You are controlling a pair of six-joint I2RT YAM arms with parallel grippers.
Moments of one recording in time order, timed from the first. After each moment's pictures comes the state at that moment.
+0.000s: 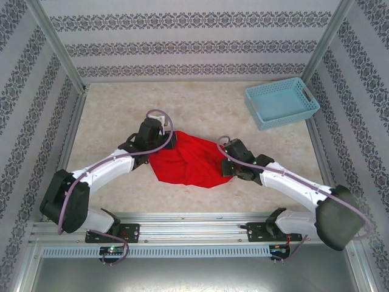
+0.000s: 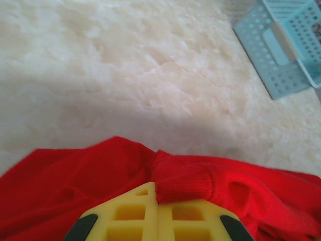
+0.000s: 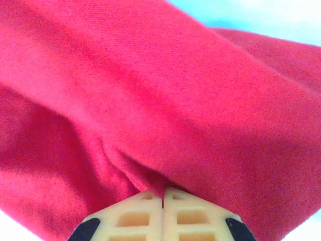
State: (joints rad) left arm -0.48 1.43 0.88 -0.08 0.07 -0.56; right arm 0.67 1.19 0.70 -0.50 0.06 0.51
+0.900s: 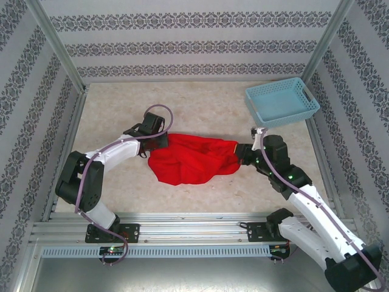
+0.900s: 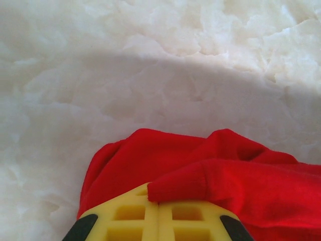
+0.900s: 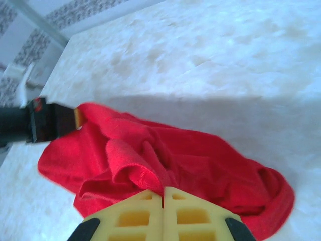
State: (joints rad) left arm -0.39 1.61 1.02 -0.37 -0.02 -0.53; right arm 0.37 0.79 0.65 -0.39 -0.18 0.52
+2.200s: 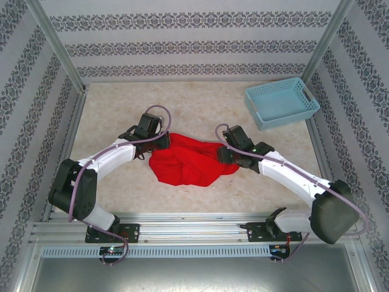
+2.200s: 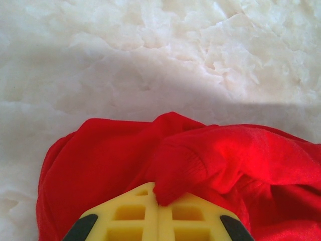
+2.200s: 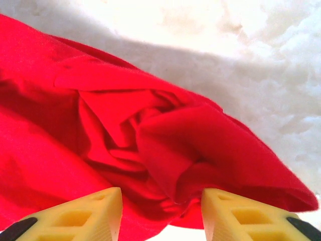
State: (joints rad) left arm -0.40 1.53 0.96 -0.31 0.12 -0.50; right arm 0.60 1.30 0.88 -0.57 0.10 0.42
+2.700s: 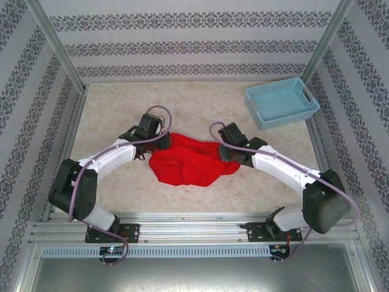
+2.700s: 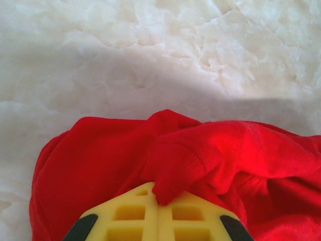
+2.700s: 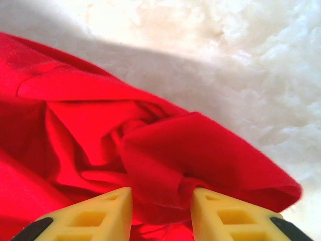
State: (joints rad) left arm -0.41 1.53 0.96 -0.30 0.14 -0.50; right arm 0.60 1.40 0.94 -0.59 0.19 0.39
